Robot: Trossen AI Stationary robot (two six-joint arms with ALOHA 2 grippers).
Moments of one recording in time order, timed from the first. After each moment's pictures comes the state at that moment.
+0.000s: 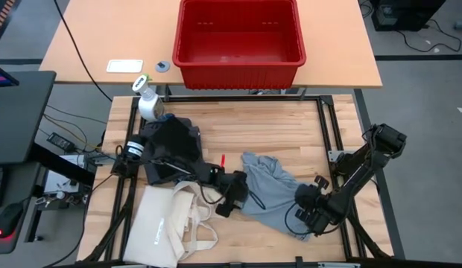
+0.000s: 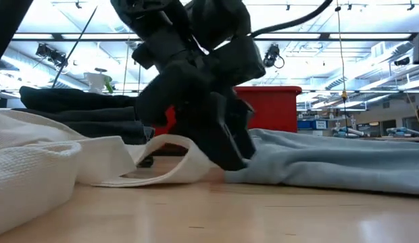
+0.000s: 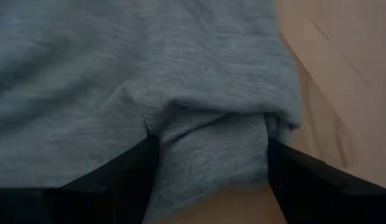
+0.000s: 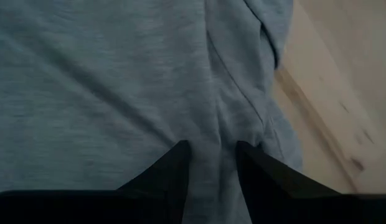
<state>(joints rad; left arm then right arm) -0.20 2.07 1.27 -0.11 0.13 0.19 0.90 1.55 0.82 -0.96 0.40 1.50</state>
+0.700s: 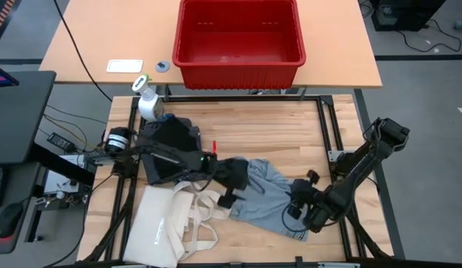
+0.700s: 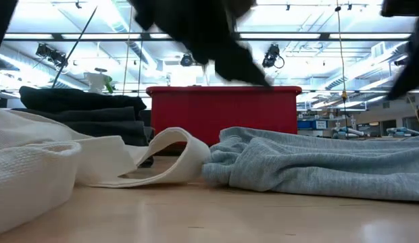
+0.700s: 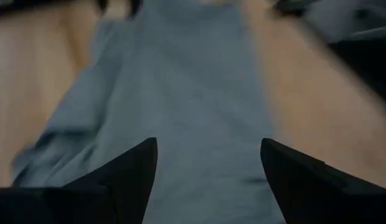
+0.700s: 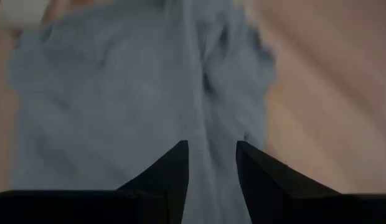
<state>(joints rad) -0.16 1.84 1.27 -0.10 0.18 0.18 0.84 1.45 0.89 -0.92 0.66 1.40</state>
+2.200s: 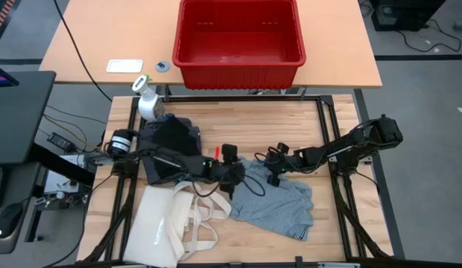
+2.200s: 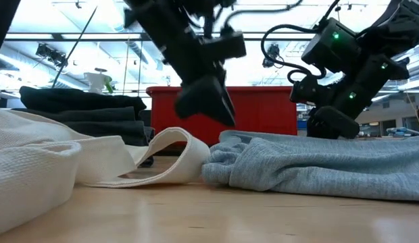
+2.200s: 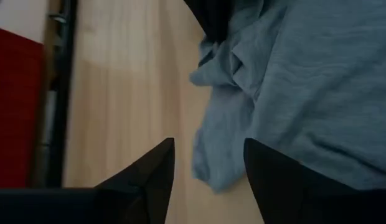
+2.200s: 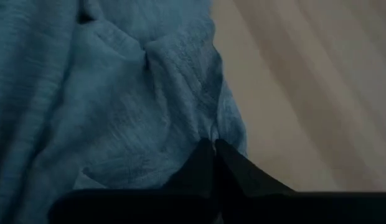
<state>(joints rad) -0.17 1.91 1.27 -0.25 -0.57 0.28 0.08 1.51 0.48 0.06 0.29 0.32</state>
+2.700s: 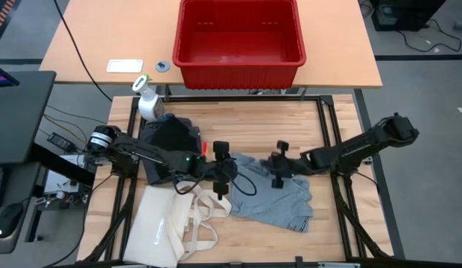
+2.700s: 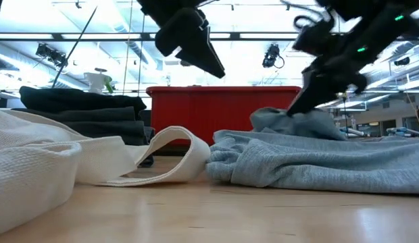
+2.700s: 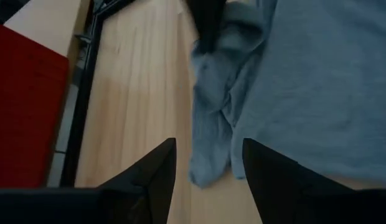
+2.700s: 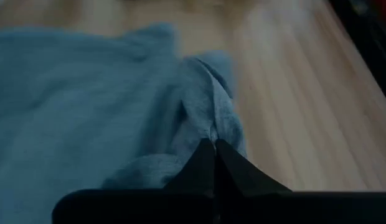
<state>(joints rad) -0.23 1.70 1.27 -0.38 -0.55 0.19 0.20 1.32 0.61 -0.13 0.46 0.13</state>
